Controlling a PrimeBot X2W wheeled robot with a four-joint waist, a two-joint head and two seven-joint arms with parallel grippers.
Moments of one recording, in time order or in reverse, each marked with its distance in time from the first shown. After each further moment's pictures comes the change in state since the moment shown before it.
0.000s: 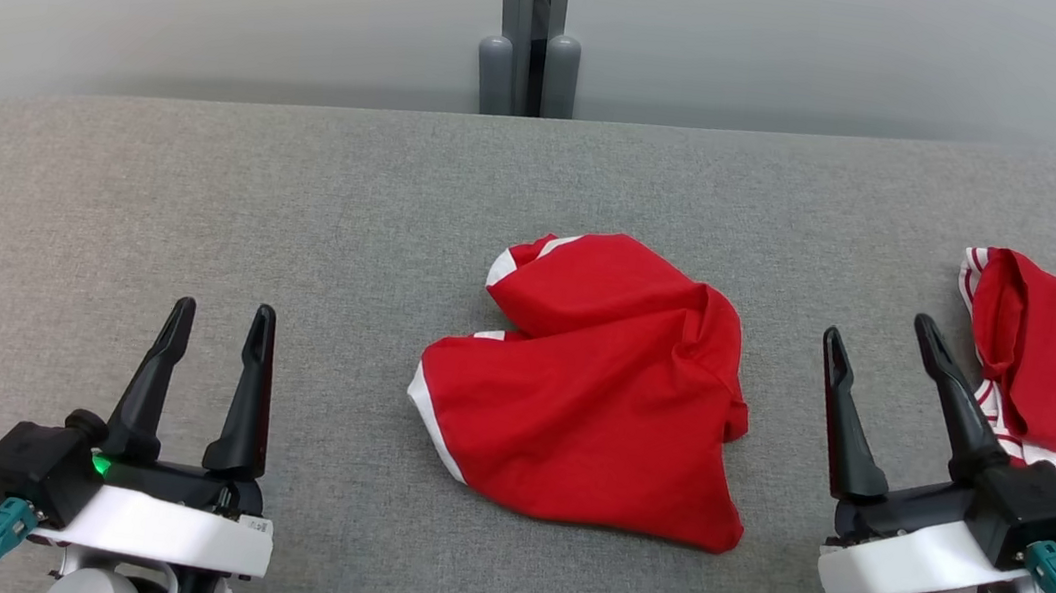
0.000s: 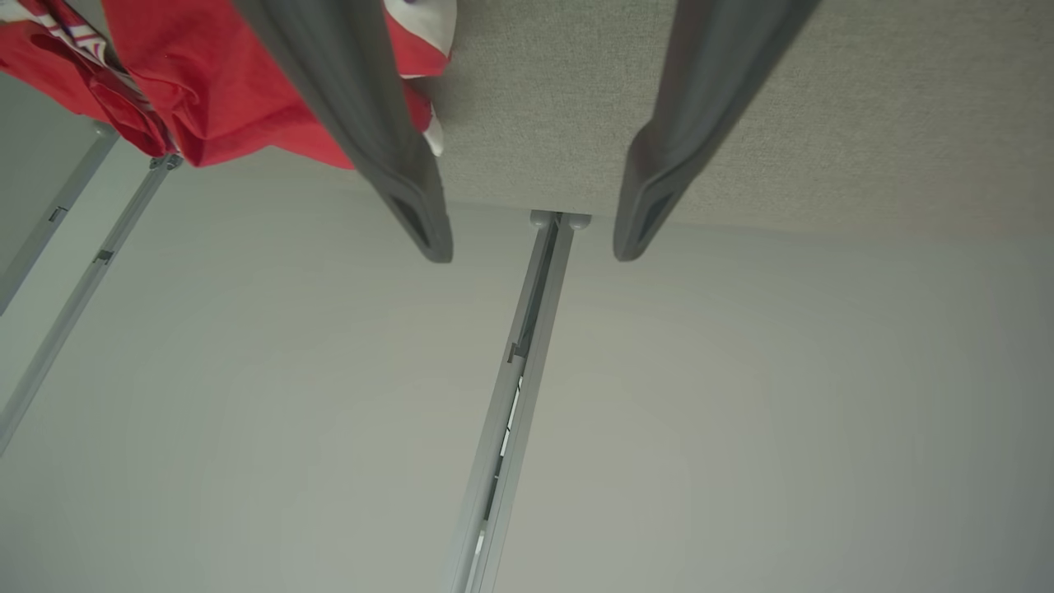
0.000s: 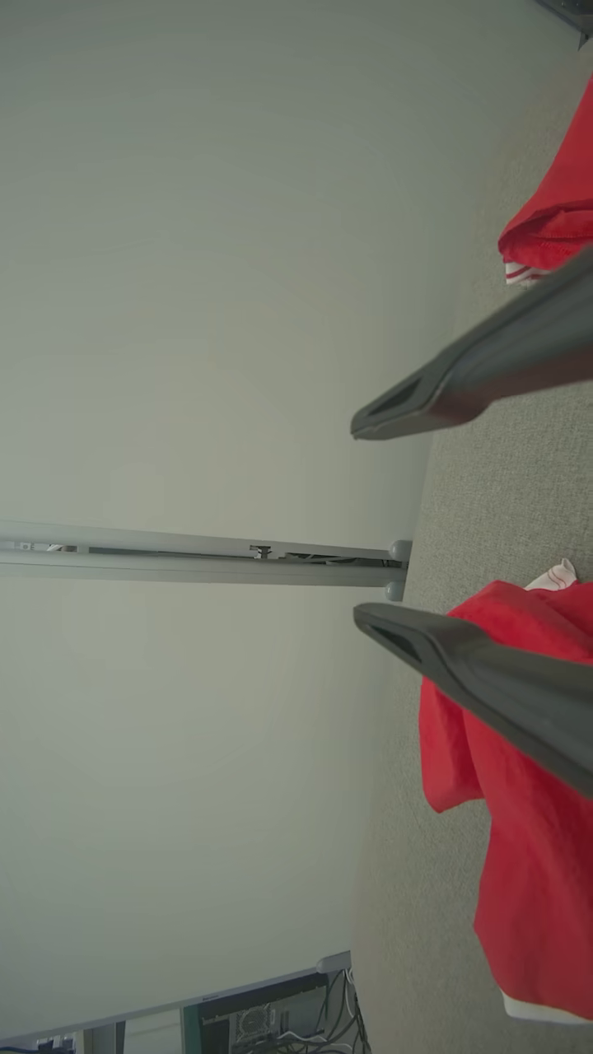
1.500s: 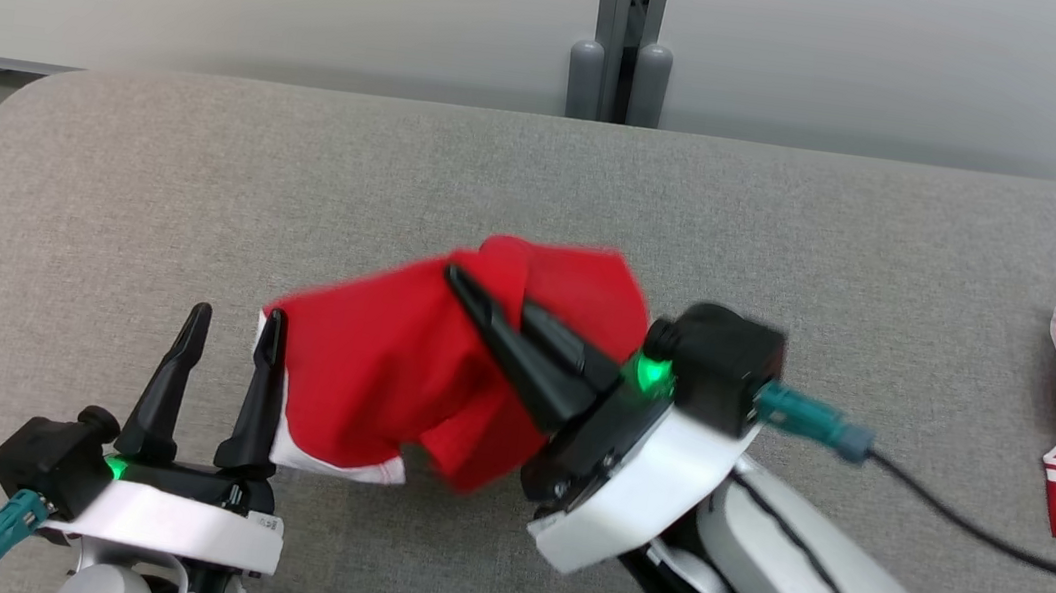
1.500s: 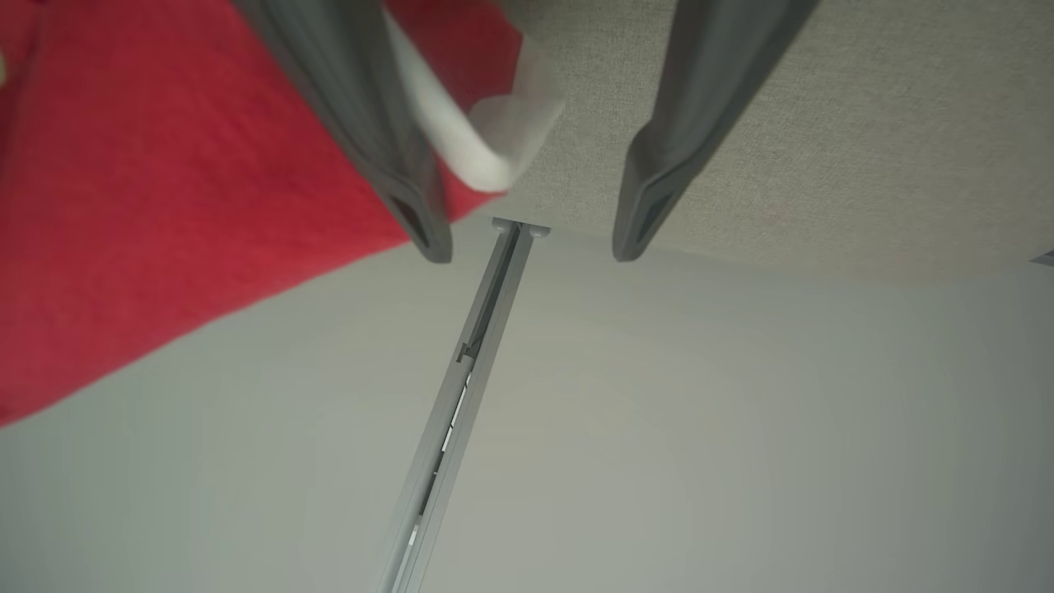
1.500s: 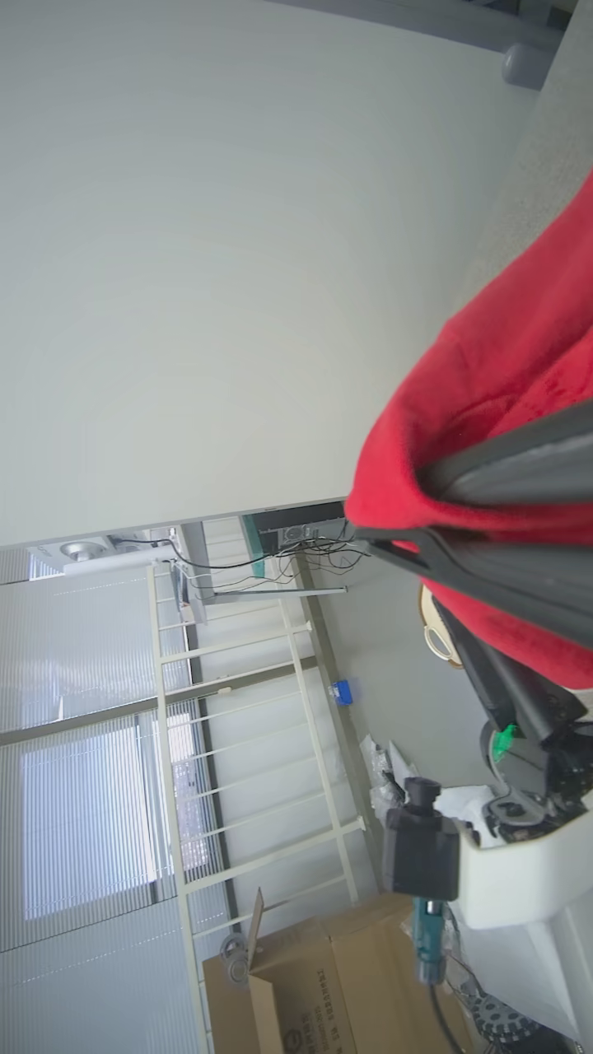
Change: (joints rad) left arm -0.025 -0.005 -0.023 0.054 -0.054 -0.010 0.000; right arm -0.385 -0.029 0.701 0.027 0.547 0.000 0.123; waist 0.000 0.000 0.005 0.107
